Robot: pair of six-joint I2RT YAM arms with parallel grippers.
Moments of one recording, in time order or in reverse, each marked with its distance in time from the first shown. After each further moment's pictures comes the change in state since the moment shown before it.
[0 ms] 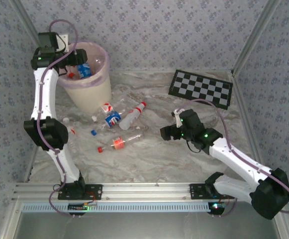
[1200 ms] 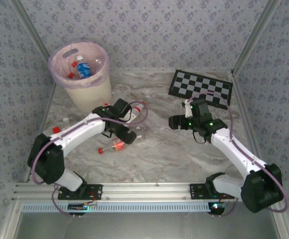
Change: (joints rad) left arm -0.768 -0.392 -1.070 0.019 -0.246 0.120; right arm -0.240 0.093 0.079 -0.035 -0.138 -0.008
